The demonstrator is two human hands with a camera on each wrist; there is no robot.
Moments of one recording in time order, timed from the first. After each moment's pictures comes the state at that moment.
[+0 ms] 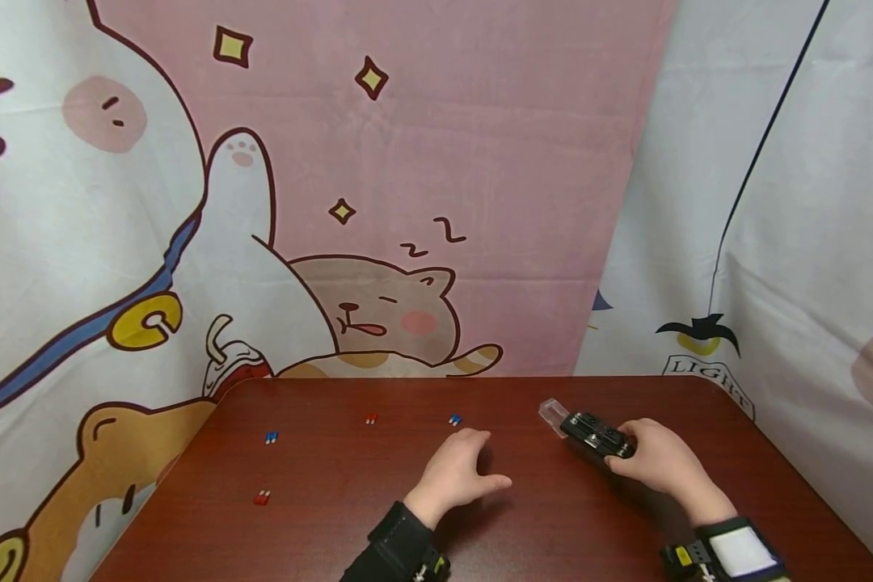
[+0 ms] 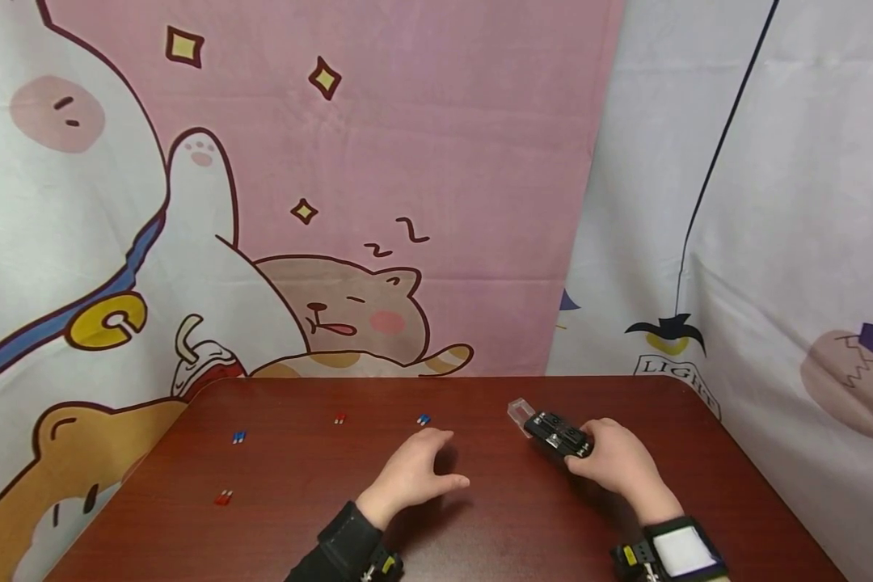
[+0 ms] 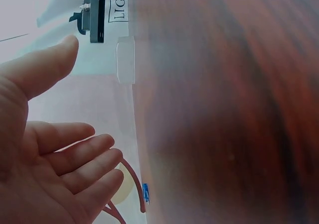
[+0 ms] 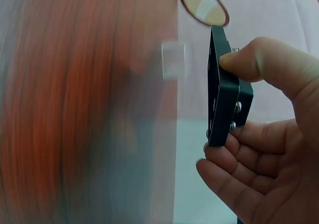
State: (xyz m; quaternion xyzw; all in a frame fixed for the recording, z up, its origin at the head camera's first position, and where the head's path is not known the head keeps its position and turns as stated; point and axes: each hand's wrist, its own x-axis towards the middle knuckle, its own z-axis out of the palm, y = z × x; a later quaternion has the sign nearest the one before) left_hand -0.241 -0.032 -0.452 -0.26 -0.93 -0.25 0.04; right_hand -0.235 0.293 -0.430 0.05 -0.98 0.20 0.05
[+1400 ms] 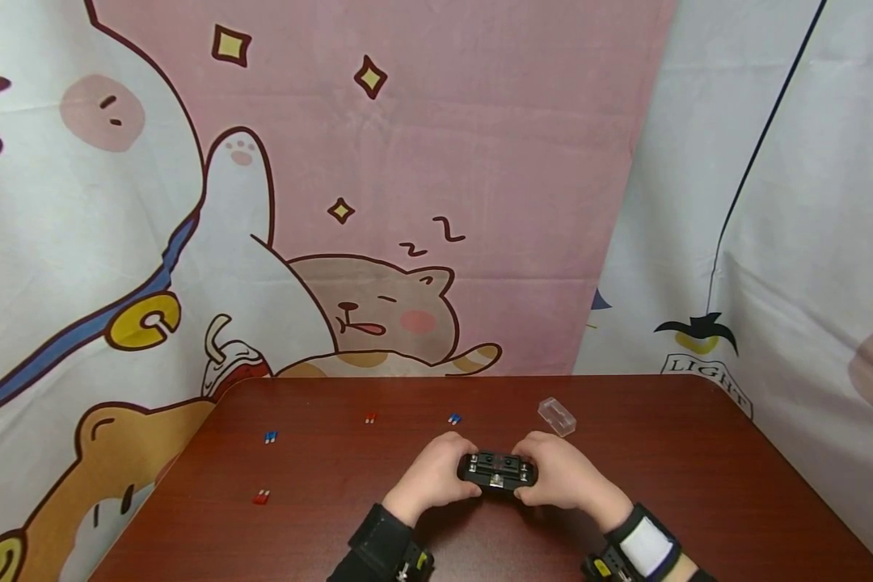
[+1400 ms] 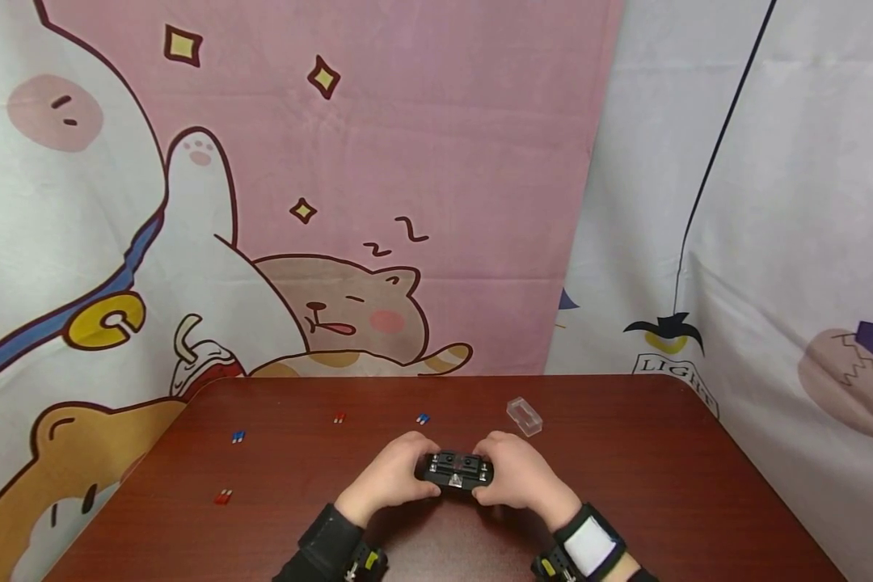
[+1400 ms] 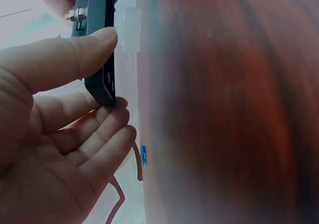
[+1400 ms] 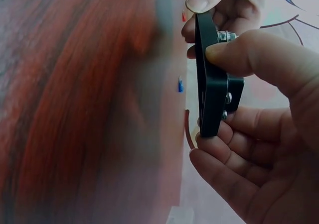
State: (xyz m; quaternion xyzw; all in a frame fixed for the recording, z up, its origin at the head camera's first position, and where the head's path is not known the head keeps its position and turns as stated) left_hand -0.247 -0.060 -0.456 -0.30 -0.92 -0.27 0.02; right_hand -0.232 0.177 -0.441 0.29 -0.93 0.22 0.06
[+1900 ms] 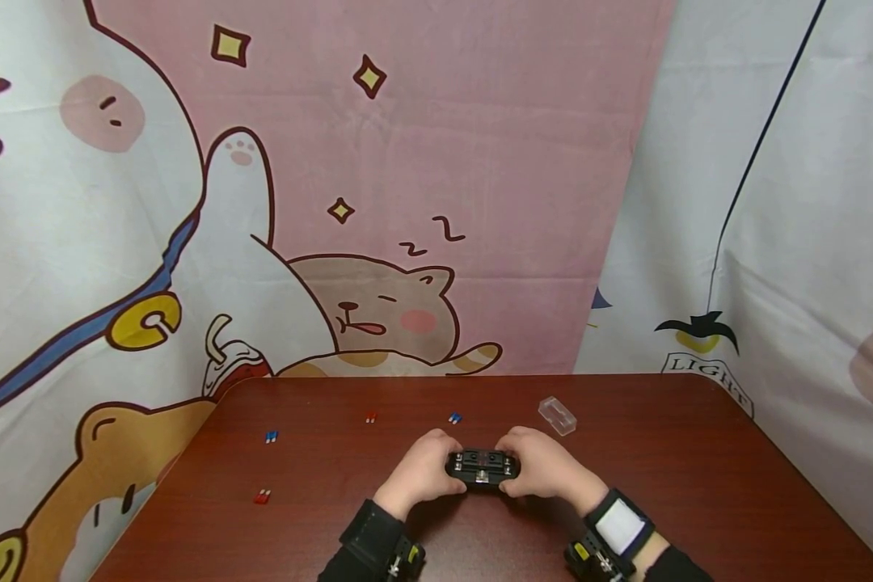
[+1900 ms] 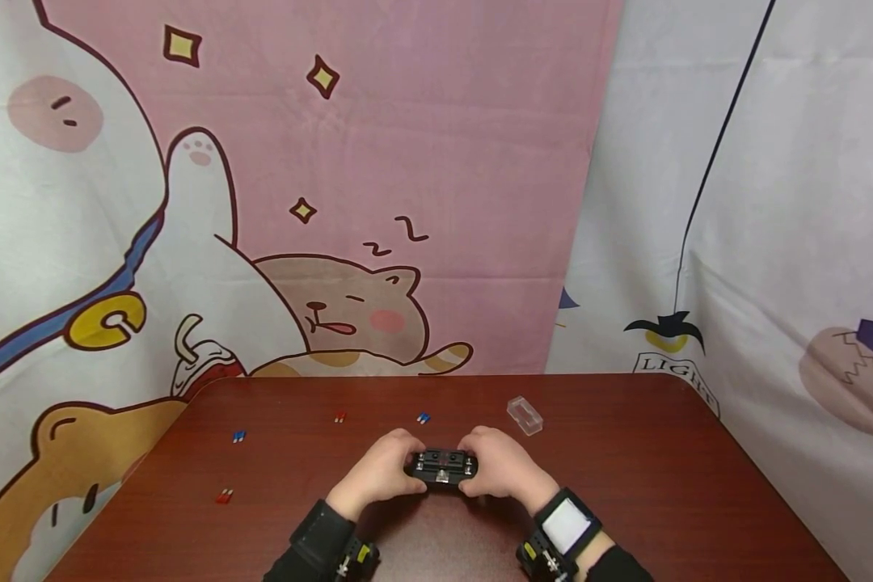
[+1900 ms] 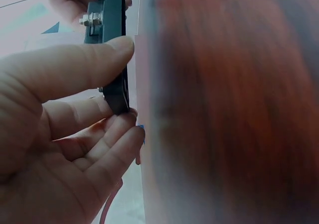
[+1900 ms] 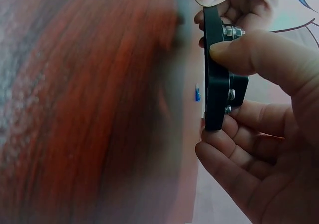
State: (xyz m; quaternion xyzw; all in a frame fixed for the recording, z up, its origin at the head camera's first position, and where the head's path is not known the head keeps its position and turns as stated) left_hand -0.250 -0.074 -0.455 -0.27 -0.93 -0.26 0.03; right_hand -0.249 0.158 -0.447 0.31 -0.92 0.22 0.04
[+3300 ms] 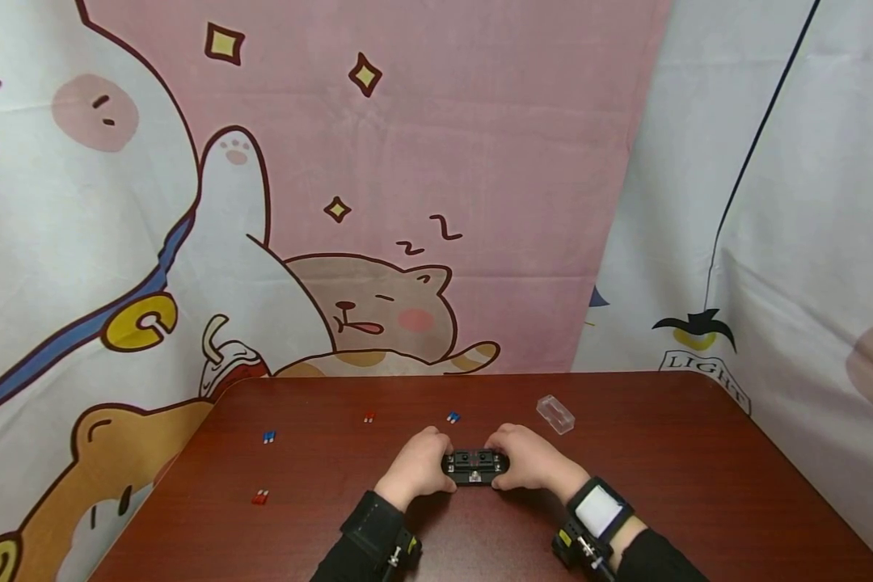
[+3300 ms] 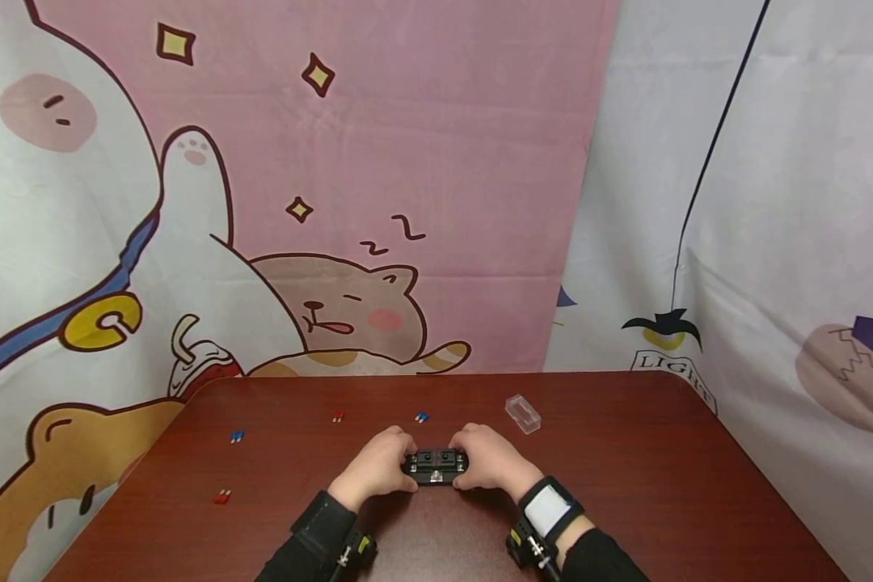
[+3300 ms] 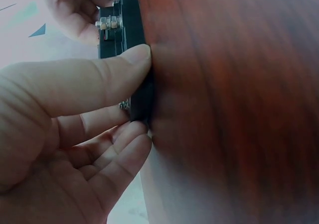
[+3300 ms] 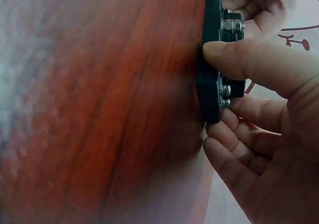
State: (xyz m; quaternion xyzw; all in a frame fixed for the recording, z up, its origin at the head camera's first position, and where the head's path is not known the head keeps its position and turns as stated) left_hand -0.253 -0.074 -0.454 -0.24 -0.95 -0.19 0.02; right_hand -0.264 0.146 -0.454 0.31 -0.93 0.21 0.00
